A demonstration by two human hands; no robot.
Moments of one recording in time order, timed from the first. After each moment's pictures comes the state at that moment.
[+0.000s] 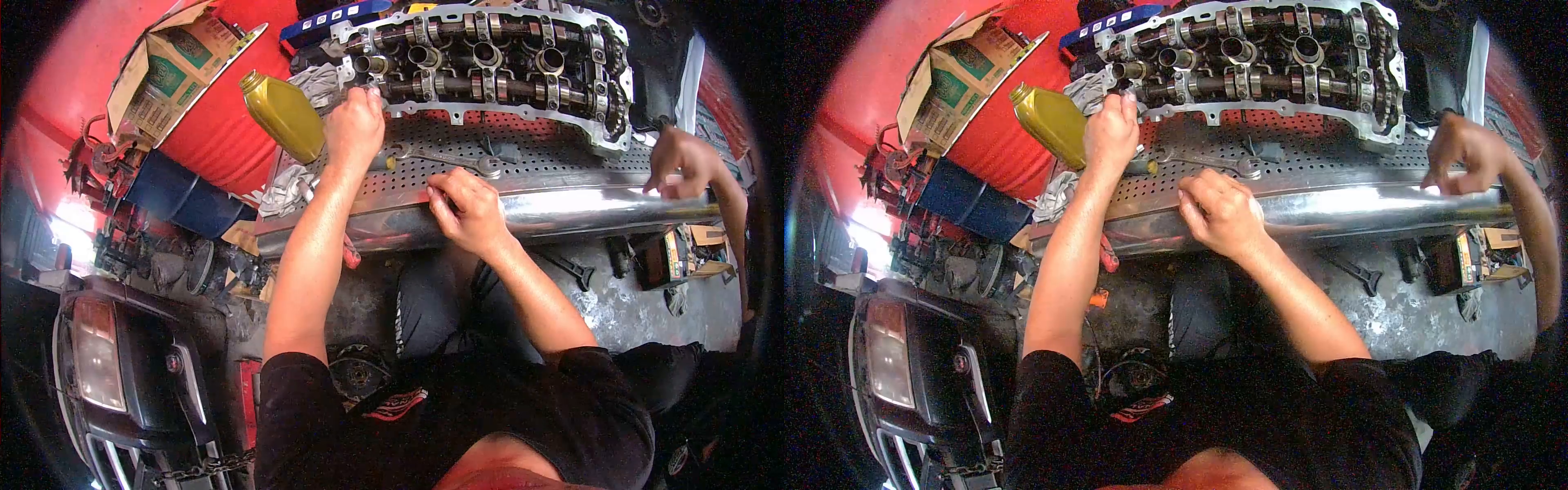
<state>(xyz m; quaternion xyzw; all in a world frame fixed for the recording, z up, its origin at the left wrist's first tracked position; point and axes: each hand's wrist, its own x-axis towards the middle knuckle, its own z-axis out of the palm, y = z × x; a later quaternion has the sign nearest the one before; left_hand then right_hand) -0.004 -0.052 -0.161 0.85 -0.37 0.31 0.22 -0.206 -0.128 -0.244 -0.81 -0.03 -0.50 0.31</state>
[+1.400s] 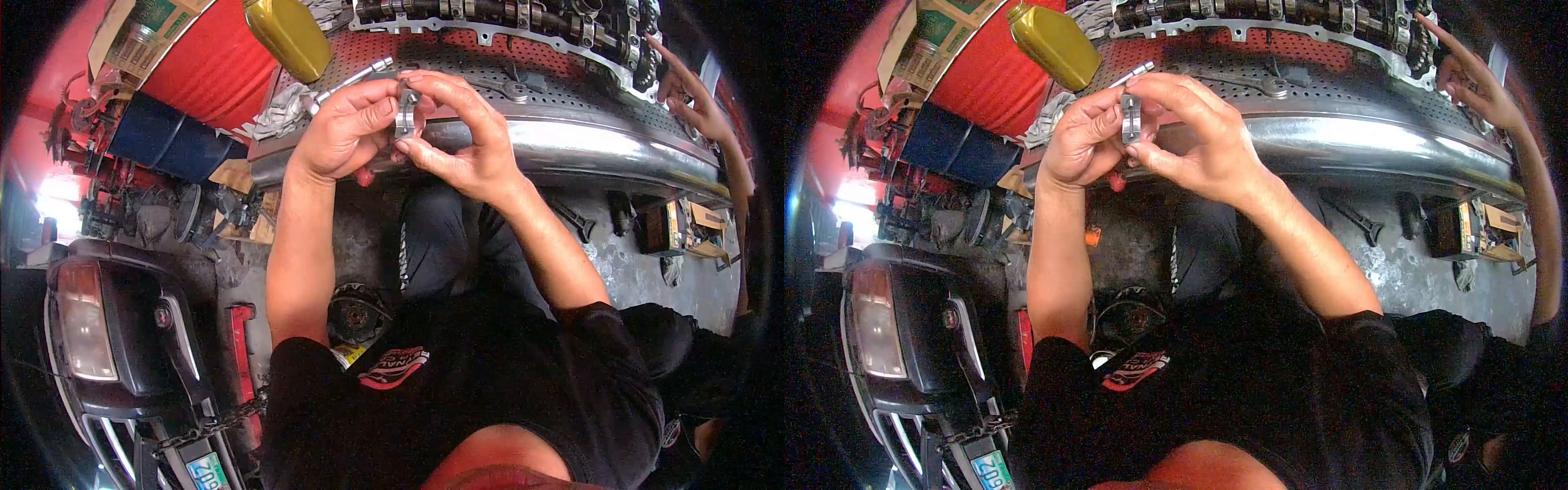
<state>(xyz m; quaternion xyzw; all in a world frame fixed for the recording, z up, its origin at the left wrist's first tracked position) -0.080 0.070 -0.168 0.41 -0.47 -0.46 0.63 -0.212 -0.075 -0.202 -0.73 -0.16 -0.48 0.46</state>
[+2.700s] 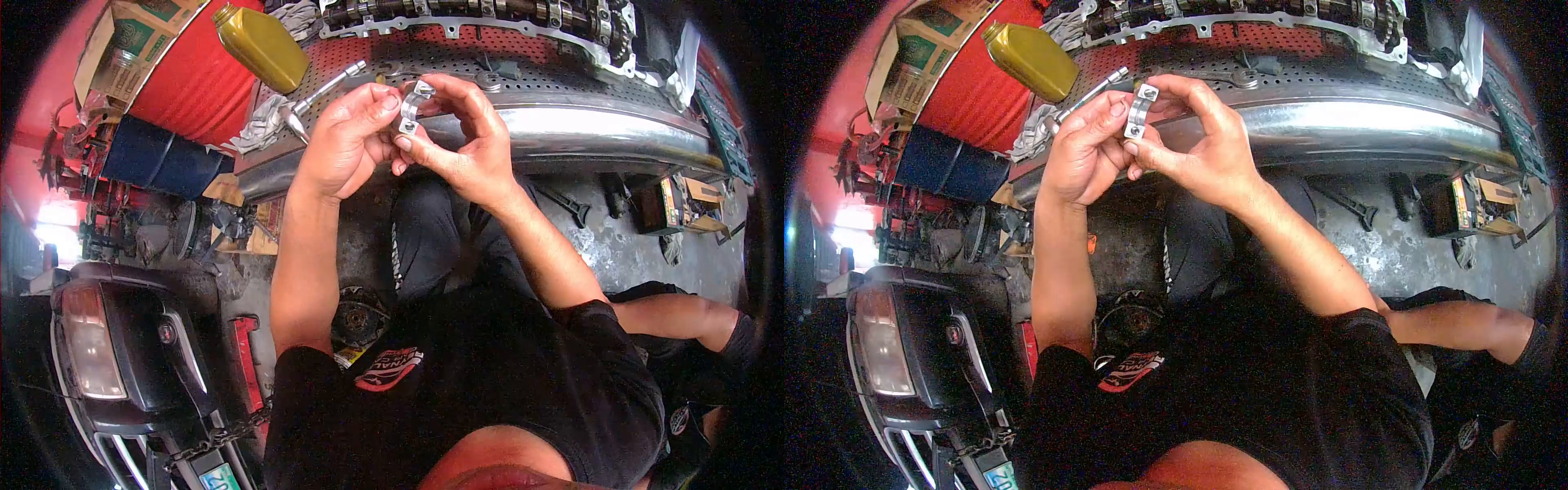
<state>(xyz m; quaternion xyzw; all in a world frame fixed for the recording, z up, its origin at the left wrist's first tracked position) -0.119 0.051 -0.166 0.47 -0.36 -0.44 0.67 -0.232 -0.078 -0.220 -0.67 -0.06 -0.49 0.56</state>
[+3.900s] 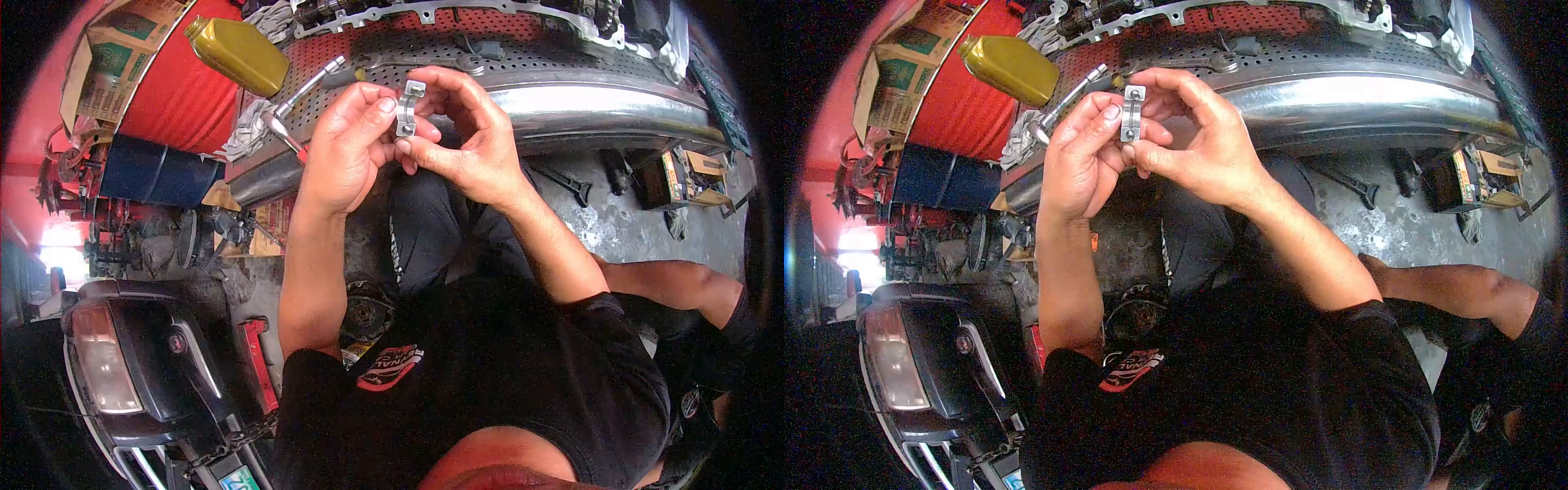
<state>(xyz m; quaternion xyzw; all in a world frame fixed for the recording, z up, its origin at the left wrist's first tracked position) -0.149 0.041 -0.172 0.51 -0.37 -0.38 0.68 -0.251 -0.086 -0.225 -0.64 -0.06 -0.44 0.63</state>
